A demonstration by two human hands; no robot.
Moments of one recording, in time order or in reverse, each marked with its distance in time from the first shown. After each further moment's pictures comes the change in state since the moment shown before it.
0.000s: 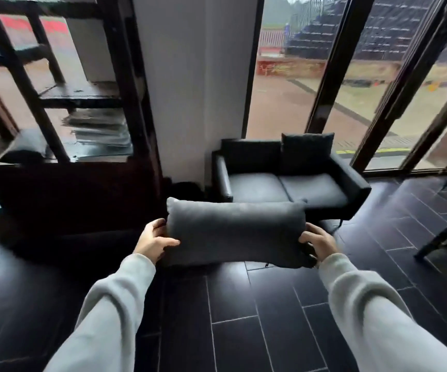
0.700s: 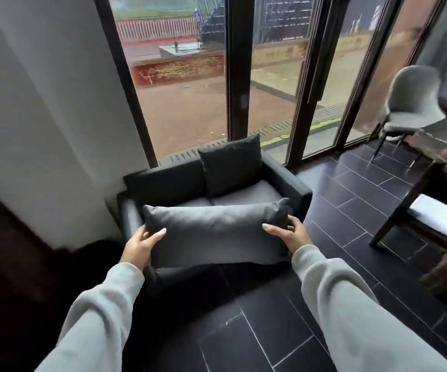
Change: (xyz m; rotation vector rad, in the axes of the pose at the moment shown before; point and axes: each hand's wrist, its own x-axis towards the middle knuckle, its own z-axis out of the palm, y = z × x) left_hand 0.366 0.140 0.435 0.053 -0.187 0.105; right_hand 0.413 -0.112 -0.227 0.037 0.250 -0.045
